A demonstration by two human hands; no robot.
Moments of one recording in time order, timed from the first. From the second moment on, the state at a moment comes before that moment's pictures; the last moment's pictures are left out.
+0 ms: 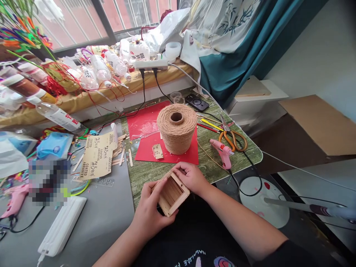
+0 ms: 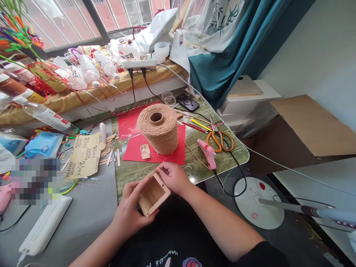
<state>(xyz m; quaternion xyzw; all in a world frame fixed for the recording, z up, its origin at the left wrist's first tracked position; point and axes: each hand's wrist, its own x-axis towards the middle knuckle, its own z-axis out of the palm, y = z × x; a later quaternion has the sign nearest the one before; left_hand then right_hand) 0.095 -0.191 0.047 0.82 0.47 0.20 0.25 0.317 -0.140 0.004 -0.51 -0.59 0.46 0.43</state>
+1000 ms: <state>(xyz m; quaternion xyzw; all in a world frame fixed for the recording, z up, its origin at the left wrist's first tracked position) 0.104 -0.170 0.089 0.83 0.44 0.22 0.26 0.330 -0.154 0.002 -0.43 -0.55 0.50 0.51</state>
